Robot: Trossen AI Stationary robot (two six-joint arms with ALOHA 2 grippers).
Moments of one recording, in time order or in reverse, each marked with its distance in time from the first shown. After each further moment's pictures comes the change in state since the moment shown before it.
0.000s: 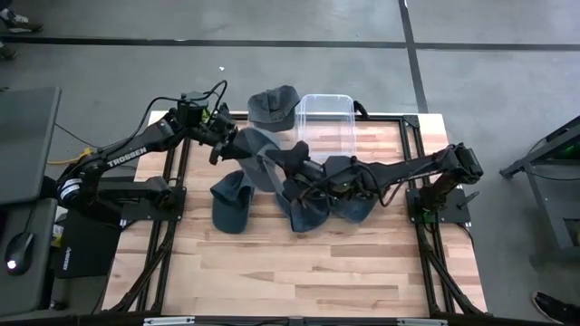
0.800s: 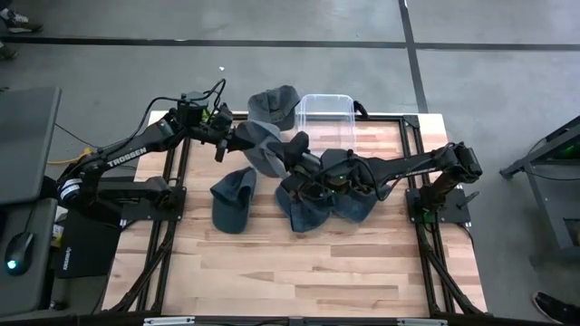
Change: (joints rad) left arm 0.000 0.000 0.000 -0.002 -0.147 -0.006; right arm -0.037 0.000 0.000 -0.029 -0.001 0.093
